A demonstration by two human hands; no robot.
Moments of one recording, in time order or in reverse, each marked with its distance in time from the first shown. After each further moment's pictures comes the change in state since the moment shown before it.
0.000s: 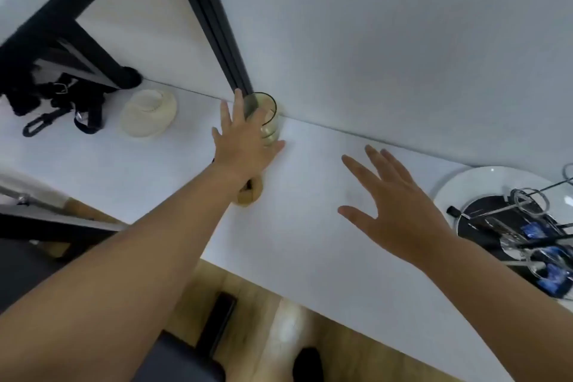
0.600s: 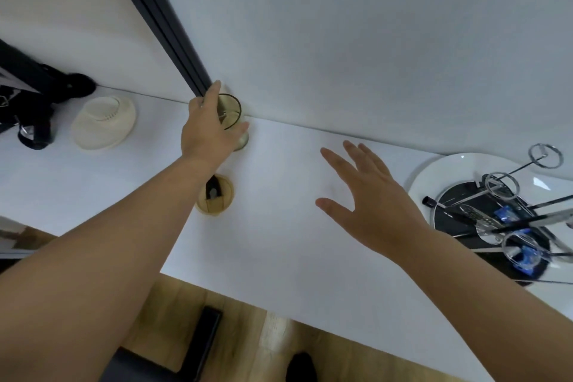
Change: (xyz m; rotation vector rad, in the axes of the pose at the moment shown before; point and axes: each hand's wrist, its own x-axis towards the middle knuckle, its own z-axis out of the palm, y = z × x) left_hand 0.031 0.001 0.011 -0.293 0.177 -0.082; right_hand 0.007 0.012 0.010 0.088 0.042 0.061
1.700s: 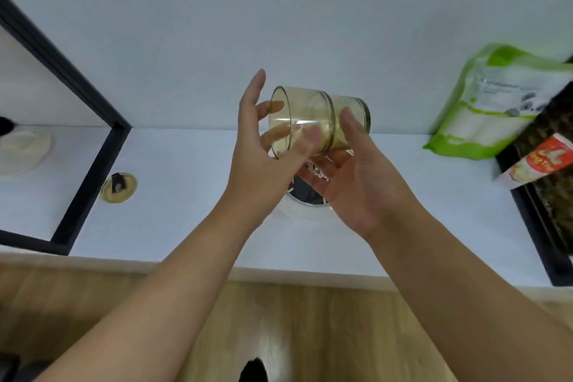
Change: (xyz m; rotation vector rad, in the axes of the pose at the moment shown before) left_hand -0.337 0.302 0.014 -0.931 -0.297 0.326; right_hand -0.246 0.075 -0.130 1.800 0.328 0.245
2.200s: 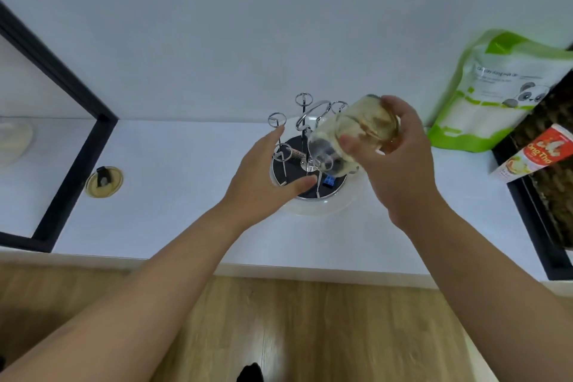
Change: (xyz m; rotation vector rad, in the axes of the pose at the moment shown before) left_hand 0.006 -0.089 -0.009 0.596 -0.264 -0.118; right_hand 0.018 -0.005 -0.067 -0.704 0.293 -0.525
